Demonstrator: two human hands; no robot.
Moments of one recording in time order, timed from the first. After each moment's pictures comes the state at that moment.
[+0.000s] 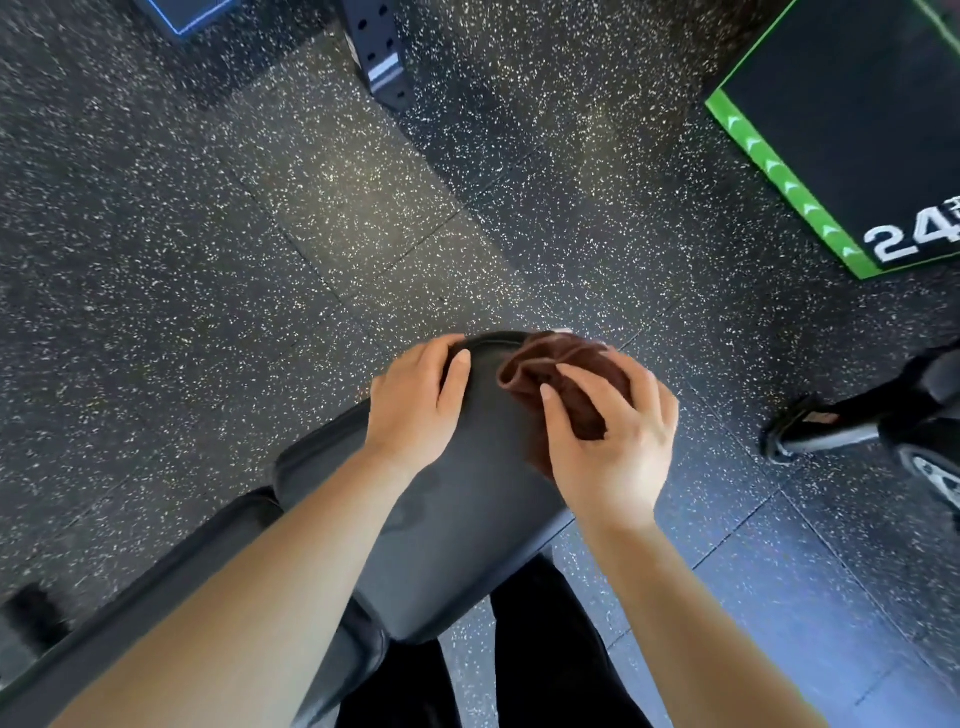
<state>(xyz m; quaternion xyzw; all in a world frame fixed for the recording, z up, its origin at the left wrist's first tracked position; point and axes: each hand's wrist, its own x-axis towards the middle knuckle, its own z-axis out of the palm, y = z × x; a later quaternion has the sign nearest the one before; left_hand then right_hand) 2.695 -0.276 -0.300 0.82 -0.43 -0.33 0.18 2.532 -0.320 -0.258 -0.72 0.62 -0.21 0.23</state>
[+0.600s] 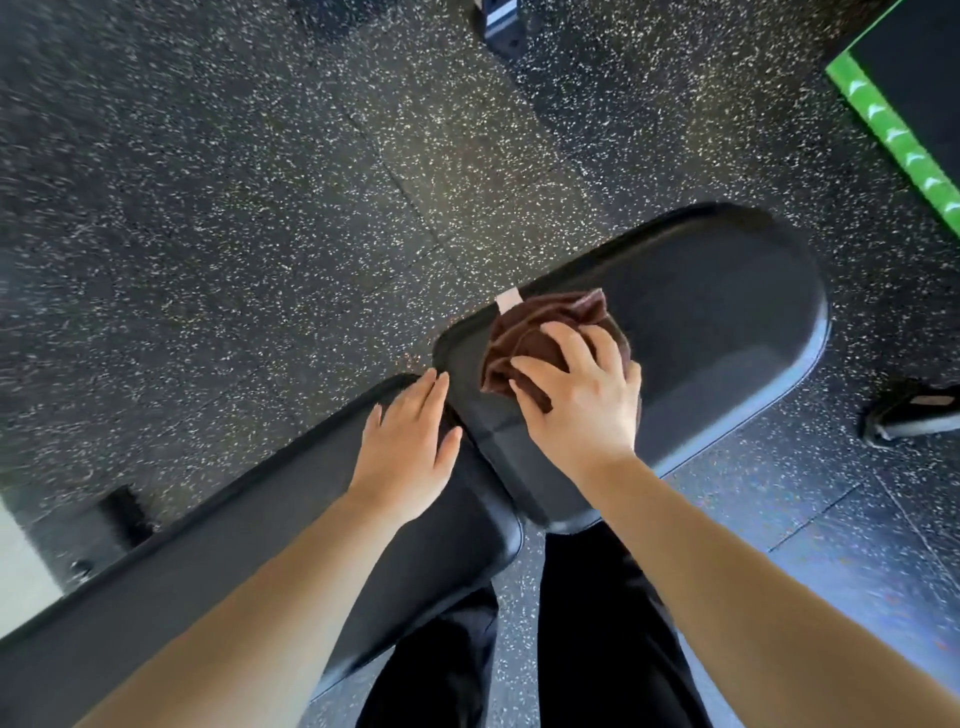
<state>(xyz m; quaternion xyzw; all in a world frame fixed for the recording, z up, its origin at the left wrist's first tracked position) 2.763 -0.028 -0.334 0.81 -0.49 -0.33 0.00 2.622 -0.162 -0.321 -0.90 0.41 -0.07 0.12</state>
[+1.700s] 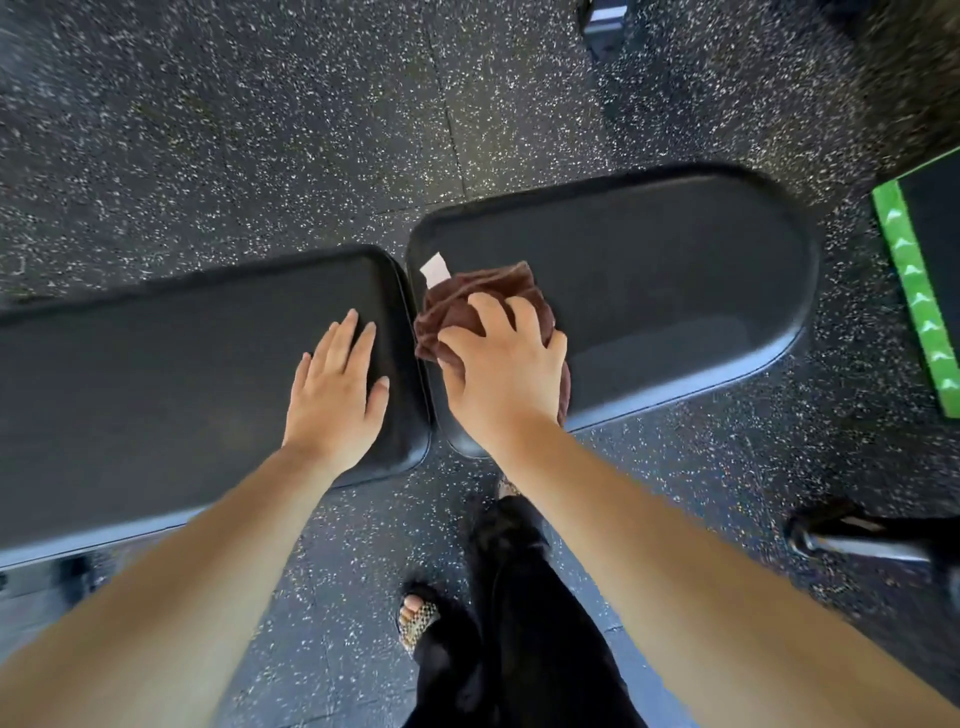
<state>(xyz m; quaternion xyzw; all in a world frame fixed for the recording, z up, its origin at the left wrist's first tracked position) 2.664 0.034 -0.385 0.93 -0.29 -0.21 0.10 2.587 -0.128 -0.322 -0.96 0.23 0.06 0.15</state>
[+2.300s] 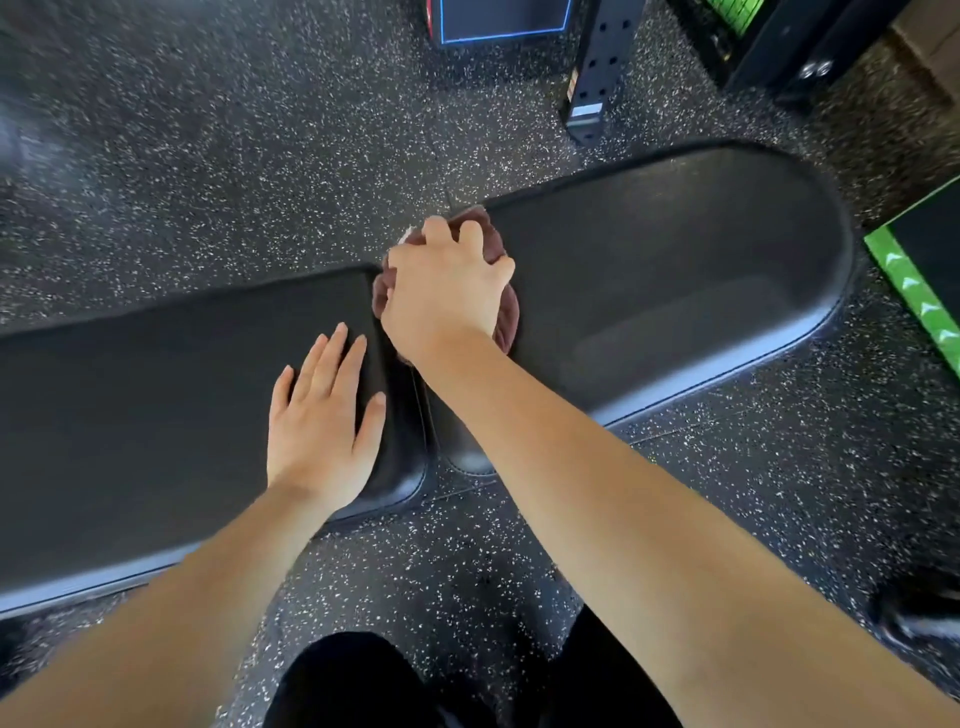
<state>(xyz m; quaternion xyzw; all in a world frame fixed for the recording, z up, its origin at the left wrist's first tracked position) 2.652 0.043 -0.426 0.94 -0.31 -0.06 0.11 2.657 -0.117 -0.355 -0.96 0.24 -0.05 0.11</state>
